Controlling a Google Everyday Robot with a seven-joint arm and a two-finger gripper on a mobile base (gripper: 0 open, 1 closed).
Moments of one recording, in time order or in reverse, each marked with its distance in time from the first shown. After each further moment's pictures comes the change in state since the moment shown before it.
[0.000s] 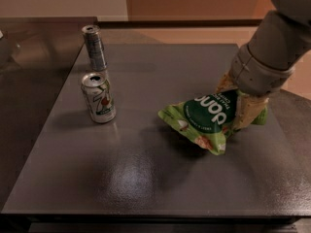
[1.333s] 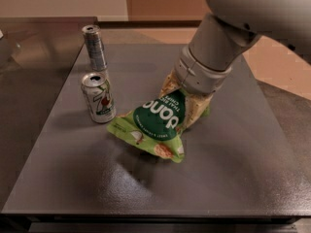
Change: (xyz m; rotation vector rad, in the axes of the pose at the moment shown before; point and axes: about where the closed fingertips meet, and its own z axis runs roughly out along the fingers) arm -0.105 -0.048 0.024 0.069 -0.129 -0.371
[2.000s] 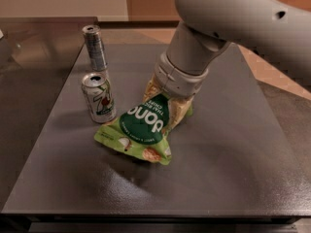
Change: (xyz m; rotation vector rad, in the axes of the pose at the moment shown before) arm -0.019 -0.023 0.026 -0.014 -0.011 -0.117
